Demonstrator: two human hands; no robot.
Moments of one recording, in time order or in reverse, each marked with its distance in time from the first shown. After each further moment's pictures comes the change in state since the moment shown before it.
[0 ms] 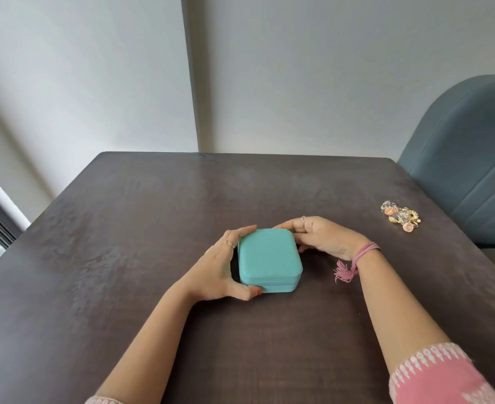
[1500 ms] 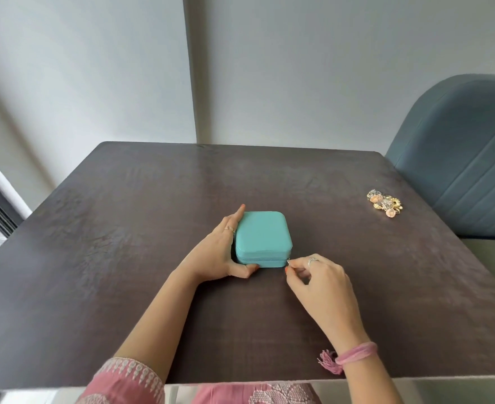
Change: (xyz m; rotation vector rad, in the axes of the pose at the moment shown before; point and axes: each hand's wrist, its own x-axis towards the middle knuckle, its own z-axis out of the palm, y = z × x) left_hand -0.011 0.013 0.007 0.121 0.006 -0.040; right_hand -0.107 -0.001 0.120 -0.651 0.828 -0.008
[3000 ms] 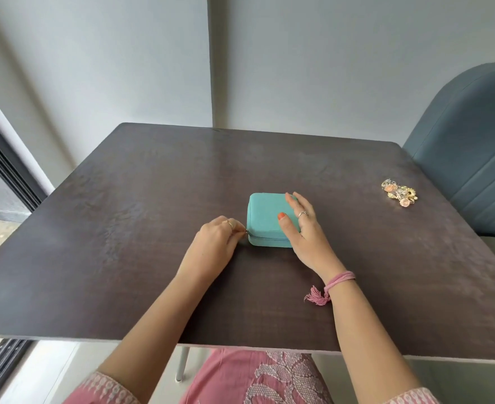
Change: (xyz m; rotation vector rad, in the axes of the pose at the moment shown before) left_hand -0.047 0.003 0.009 0.148 0.425 -0.052; right_hand 0.054 -0.004 0.034 0.421 -0.241 -0.070
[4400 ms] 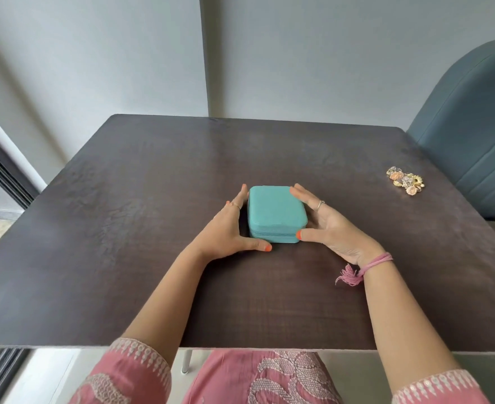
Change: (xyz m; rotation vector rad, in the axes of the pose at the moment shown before) left_hand 0.034 -0.009 0.012 -0.350 -0.424 -0.021; right_hand 0.005 0.022 -0.037 0.494 -0.391 0.055
